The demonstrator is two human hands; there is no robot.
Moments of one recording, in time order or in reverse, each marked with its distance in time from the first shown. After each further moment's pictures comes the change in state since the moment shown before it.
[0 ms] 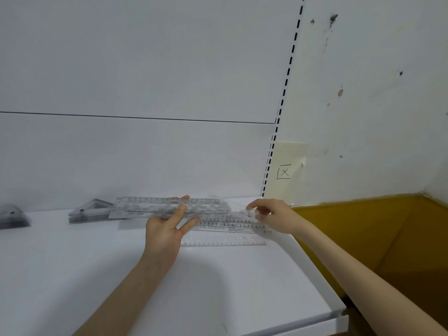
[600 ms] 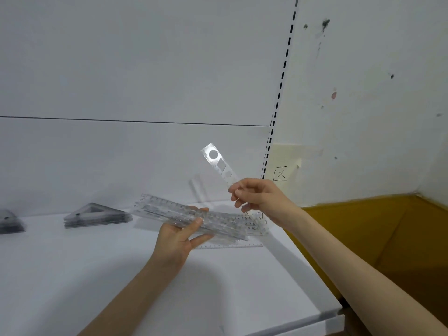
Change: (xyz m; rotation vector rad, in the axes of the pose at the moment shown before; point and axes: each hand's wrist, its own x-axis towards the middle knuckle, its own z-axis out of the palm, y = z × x) left_hand -0.005 -0.015 0.002 0.059 -0.242 -0.095; right_hand -0.007 -0.059 -0.016 0.689 -0.014 -0.121
